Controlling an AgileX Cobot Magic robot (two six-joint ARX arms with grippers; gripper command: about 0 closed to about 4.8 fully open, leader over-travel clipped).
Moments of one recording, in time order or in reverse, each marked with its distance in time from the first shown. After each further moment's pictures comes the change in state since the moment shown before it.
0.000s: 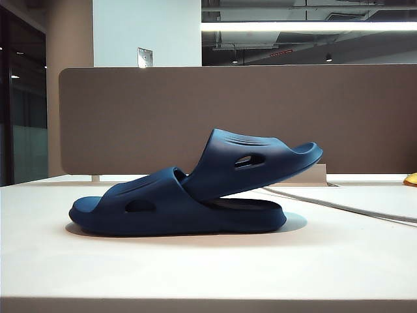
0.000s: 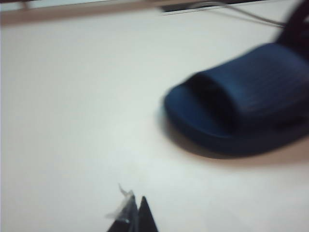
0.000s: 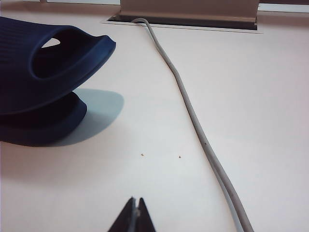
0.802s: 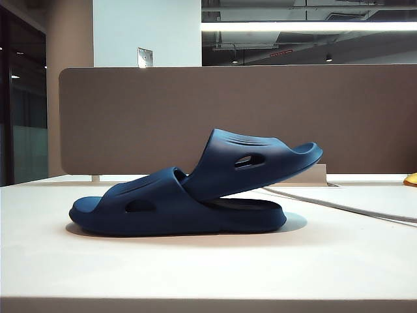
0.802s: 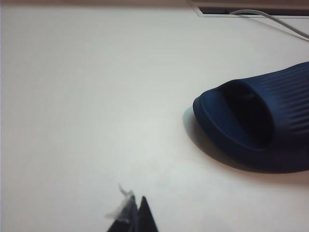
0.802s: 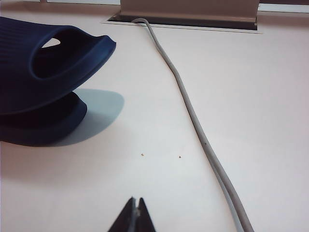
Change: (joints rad) left arm 0.000 0.000 0.000 0.000 -0.089 -0.107; right arm 0.000 0.000 0.000 0.000 0.000 0.000
